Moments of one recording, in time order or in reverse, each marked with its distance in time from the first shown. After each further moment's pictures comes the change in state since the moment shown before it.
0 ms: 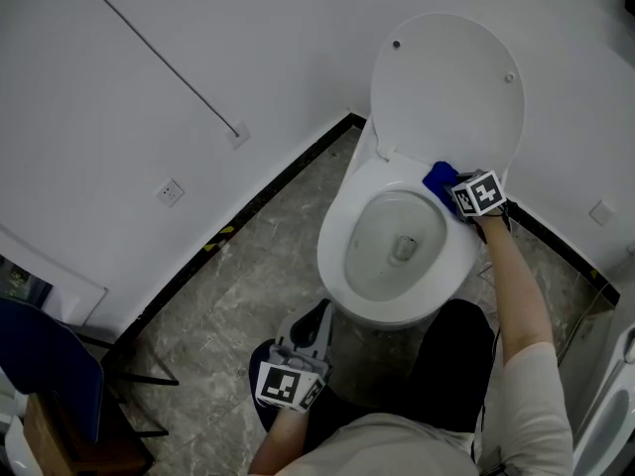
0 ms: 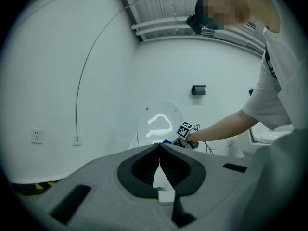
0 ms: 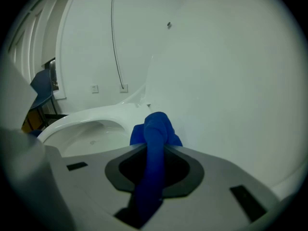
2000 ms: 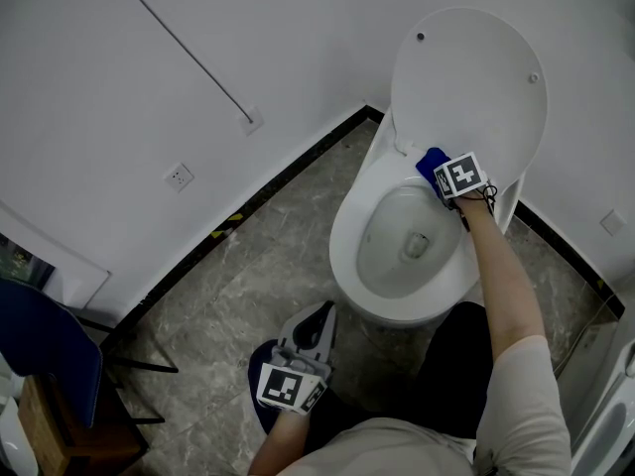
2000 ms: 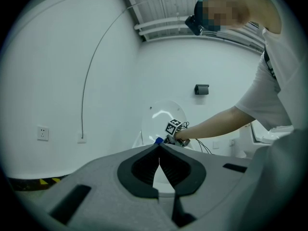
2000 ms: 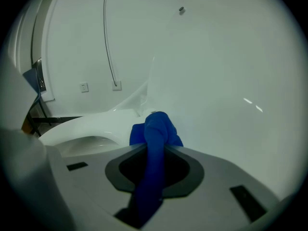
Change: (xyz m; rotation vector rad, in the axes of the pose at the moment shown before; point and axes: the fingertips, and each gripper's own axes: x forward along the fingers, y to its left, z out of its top) left arm -0.016 0.007 -0.012 -0.019 0.010 0.040; right arm 0.046 0.029 0.043 0.035 0.065 -0.082
